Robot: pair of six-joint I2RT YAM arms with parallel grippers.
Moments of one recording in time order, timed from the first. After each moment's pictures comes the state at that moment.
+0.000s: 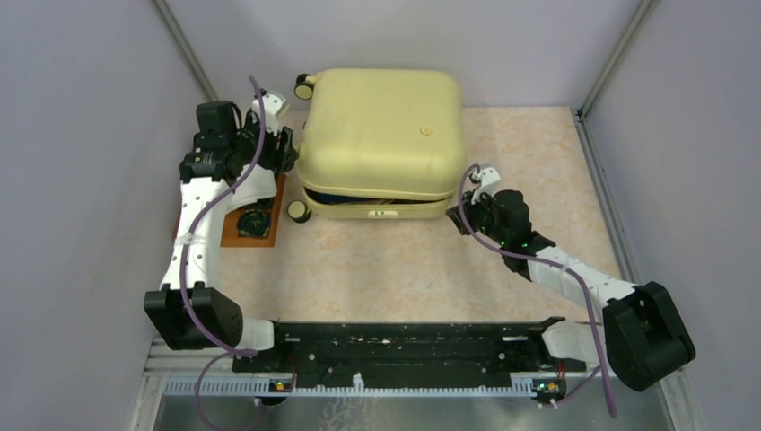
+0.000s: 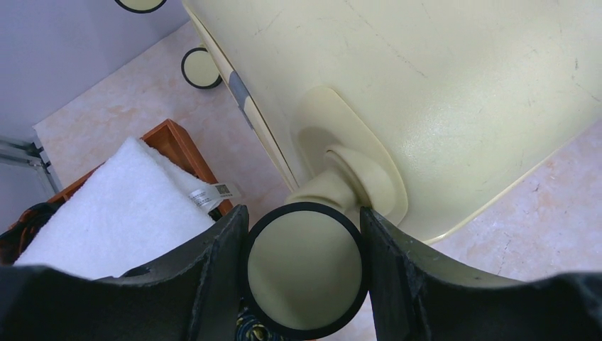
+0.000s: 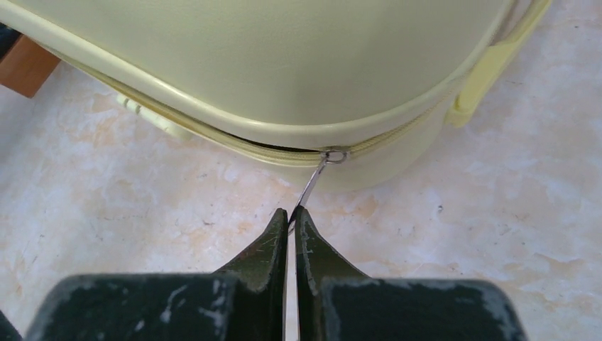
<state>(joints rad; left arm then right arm) 0.06 1.38 1.46 -0.63 0.54 0.42 0.45 1.19 0.54 0.30 -0.18 0.20</state>
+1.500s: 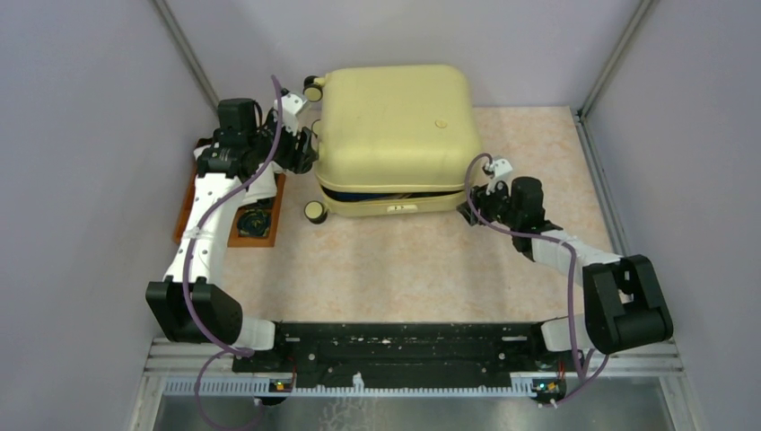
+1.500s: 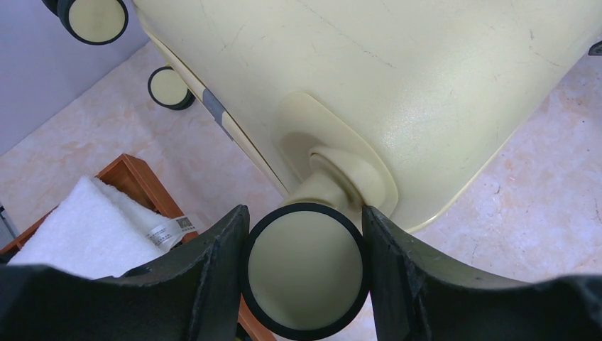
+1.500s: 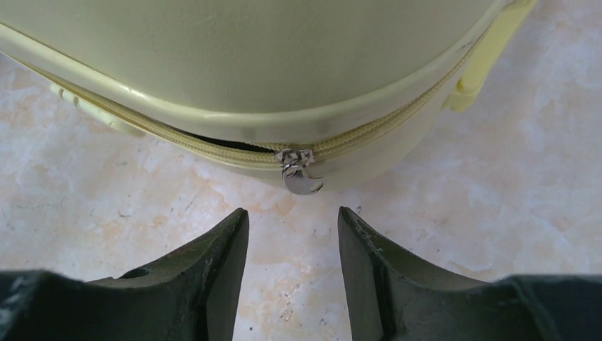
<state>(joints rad) -0.05 1.41 1.47 -0.62 0.54 0.40 0.21 1.36 0.58 0.34 -0.40 0.04</state>
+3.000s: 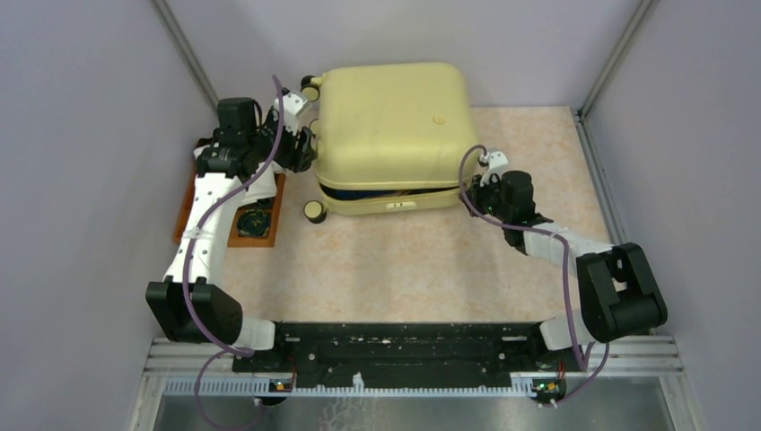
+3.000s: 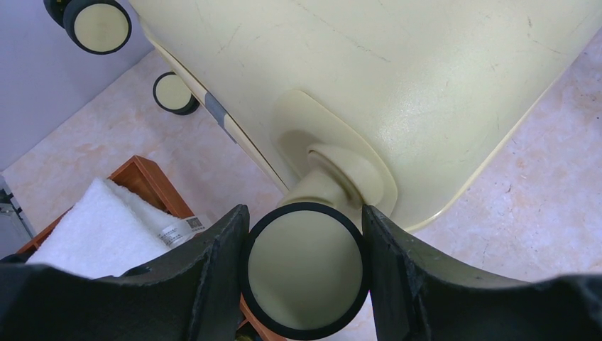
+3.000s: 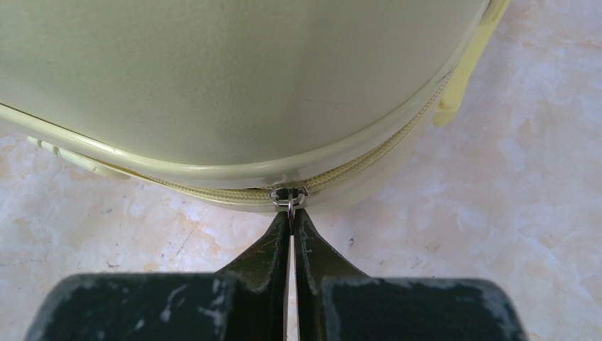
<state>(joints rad) -0.05 1.41 1.48 -0.62 0.53 0.42 0.28 1.44 0.65 0.39 -0.26 0.10</state>
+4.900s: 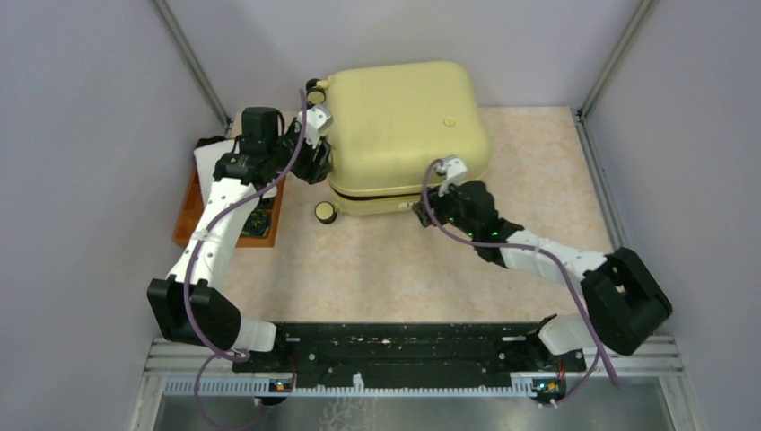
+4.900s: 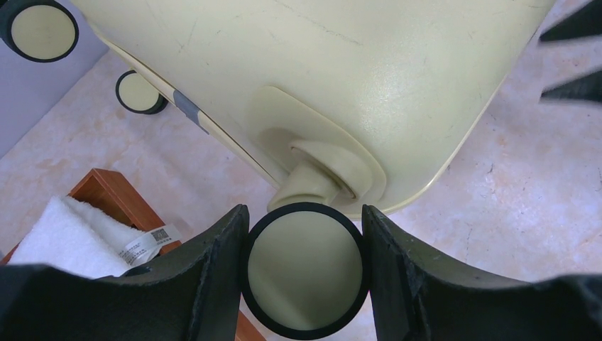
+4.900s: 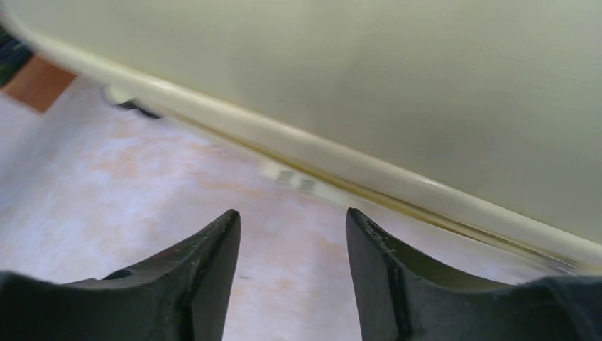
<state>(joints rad) -0.16 1.40 1.40 -0.61 0.47 0.44 0.72 1.44 0.76 0.37 0.00 0.19</state>
